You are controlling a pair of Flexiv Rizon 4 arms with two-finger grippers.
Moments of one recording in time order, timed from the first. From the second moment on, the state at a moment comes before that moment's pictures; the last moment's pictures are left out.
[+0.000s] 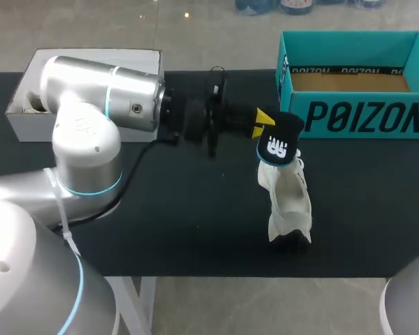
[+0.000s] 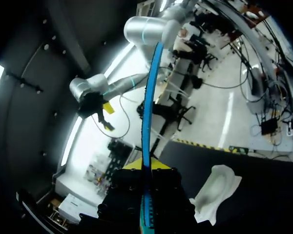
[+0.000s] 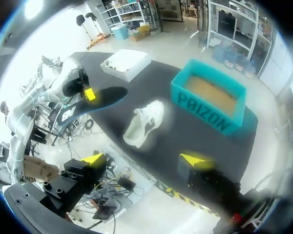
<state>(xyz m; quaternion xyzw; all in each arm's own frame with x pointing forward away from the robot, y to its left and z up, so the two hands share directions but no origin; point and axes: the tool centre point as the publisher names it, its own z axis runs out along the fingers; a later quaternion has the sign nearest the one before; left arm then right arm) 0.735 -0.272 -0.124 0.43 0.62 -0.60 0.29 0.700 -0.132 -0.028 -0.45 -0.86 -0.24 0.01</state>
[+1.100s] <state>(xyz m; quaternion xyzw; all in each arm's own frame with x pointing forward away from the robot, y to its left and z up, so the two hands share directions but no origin) 0.653 -0.311 -0.200 0.37 0.61 -0.68 0.14 0.700 -0.133 -0.029 -0.45 -0.86 -0.24 0.01</state>
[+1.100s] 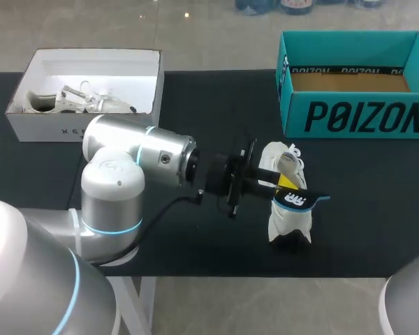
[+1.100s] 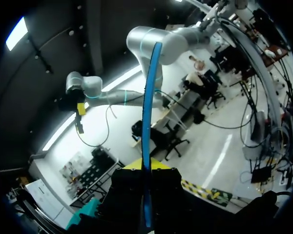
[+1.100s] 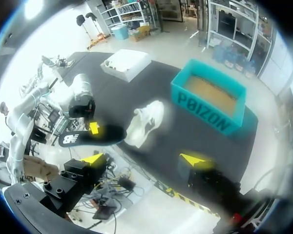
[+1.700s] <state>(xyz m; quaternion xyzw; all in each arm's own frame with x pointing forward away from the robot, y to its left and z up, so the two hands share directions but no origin) 0.676 -0.296 -0.232 0.41 0.60 -0.64 0.22 0.700 -0.133 -0.029 -0.45 -0.86 -0.24 0.01</state>
